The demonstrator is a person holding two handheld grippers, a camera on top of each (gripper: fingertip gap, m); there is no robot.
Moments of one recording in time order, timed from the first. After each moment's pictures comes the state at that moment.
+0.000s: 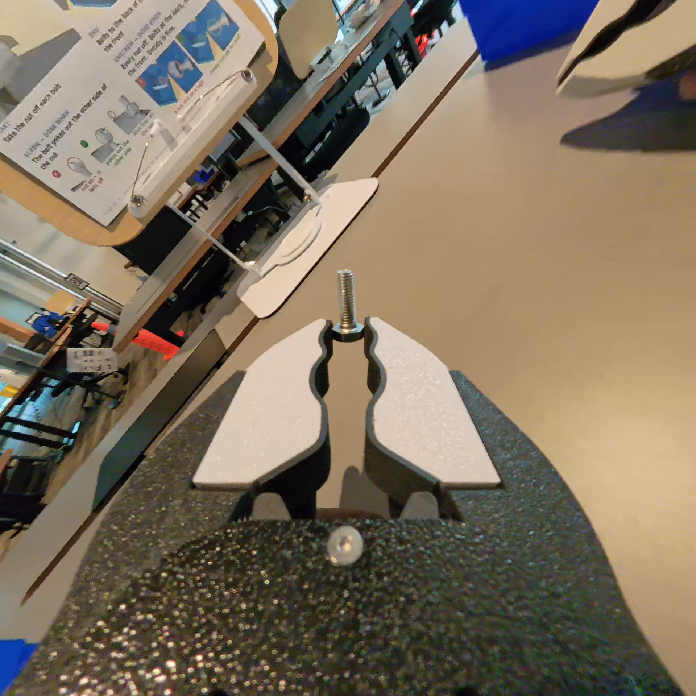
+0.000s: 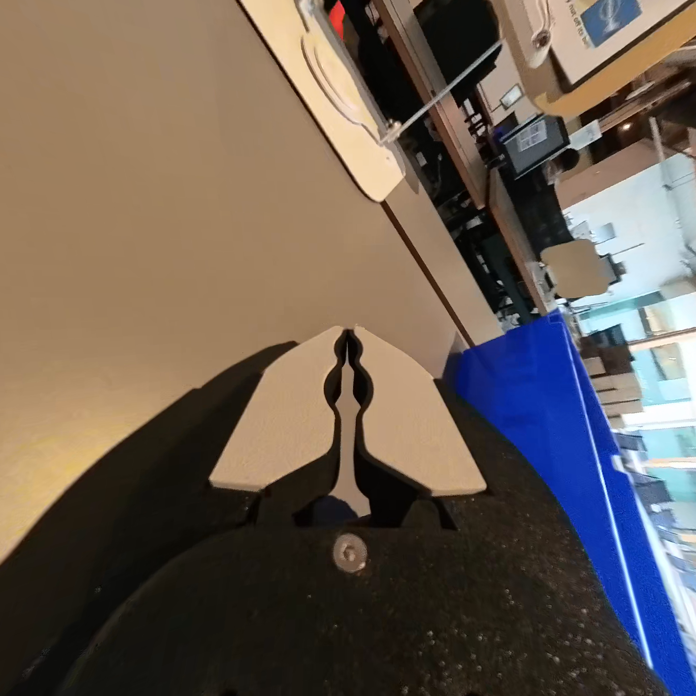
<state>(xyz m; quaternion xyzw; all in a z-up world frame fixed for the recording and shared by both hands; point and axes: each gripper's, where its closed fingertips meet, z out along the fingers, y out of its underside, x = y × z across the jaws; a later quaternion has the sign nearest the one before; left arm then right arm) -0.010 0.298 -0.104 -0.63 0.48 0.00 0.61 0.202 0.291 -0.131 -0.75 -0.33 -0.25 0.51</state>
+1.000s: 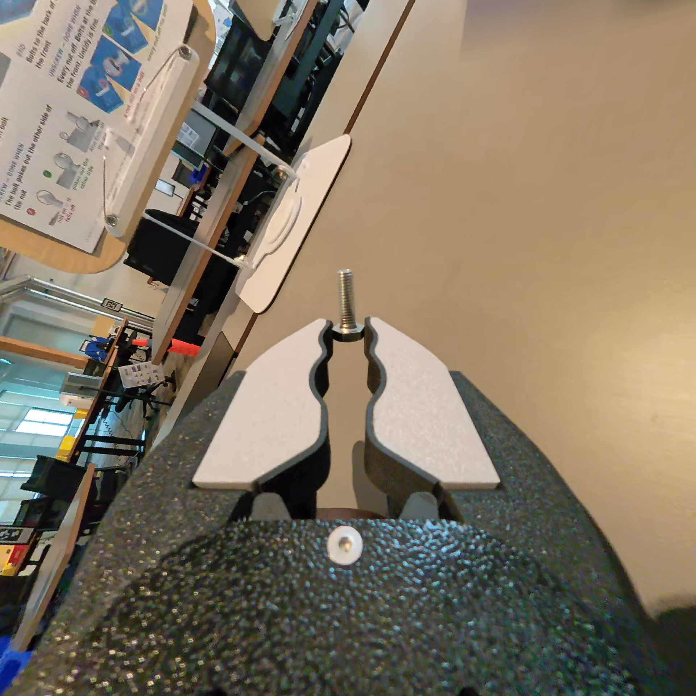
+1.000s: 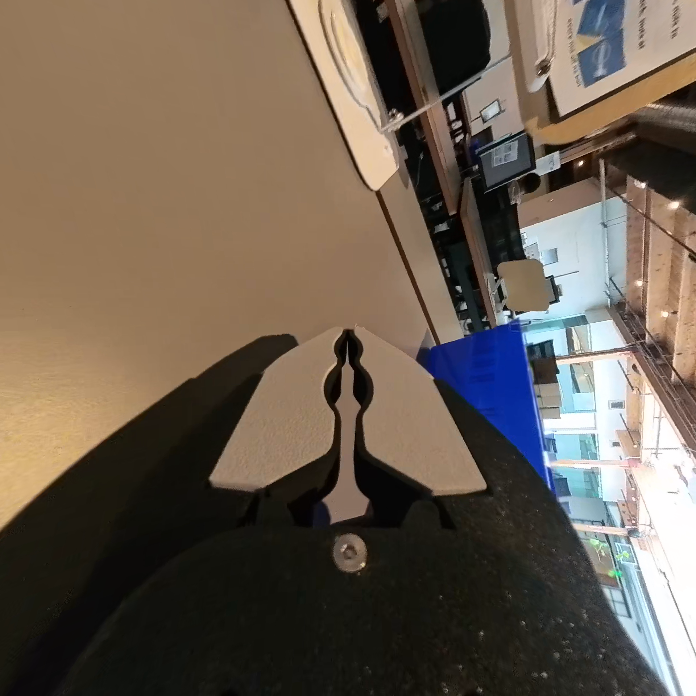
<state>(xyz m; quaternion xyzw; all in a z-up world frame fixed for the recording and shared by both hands) -0.006 0.299 -0.126 -0.60 0.55 0.08 0.57 0.207 0.281 -0.133 -0.73 -0.38 -0.33 0.47</state>
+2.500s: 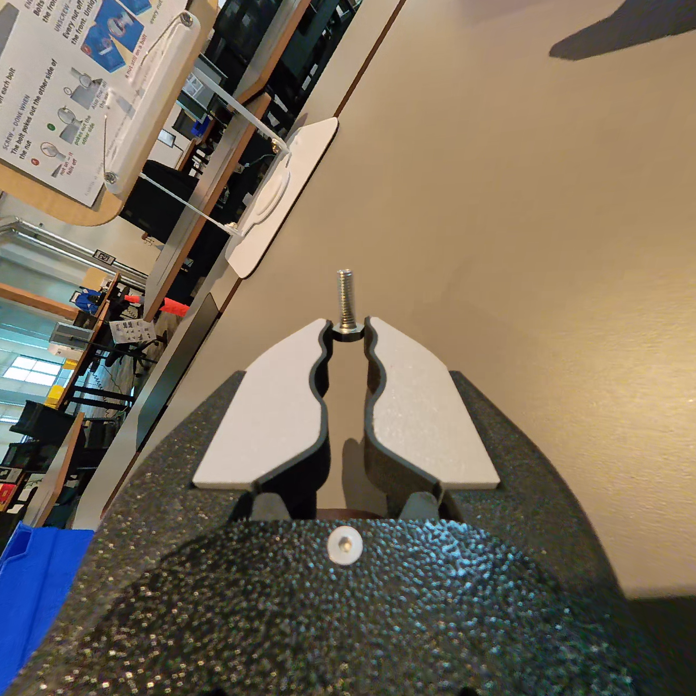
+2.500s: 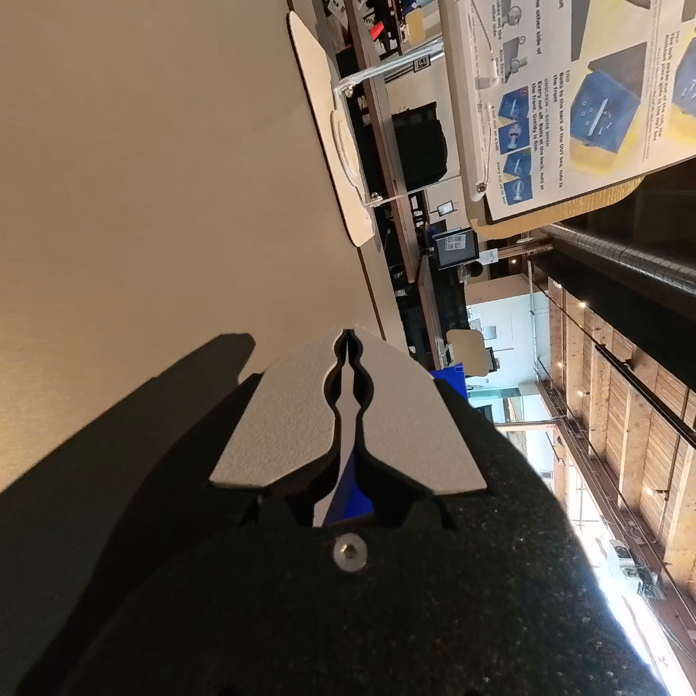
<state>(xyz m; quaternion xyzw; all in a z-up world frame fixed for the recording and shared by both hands) -0.012 0.241 -0.130 -0.65 0.51 0.08 0.56 0.183 0.246 -0.110 -0.63 -0.45 -0.36 0.51</state>
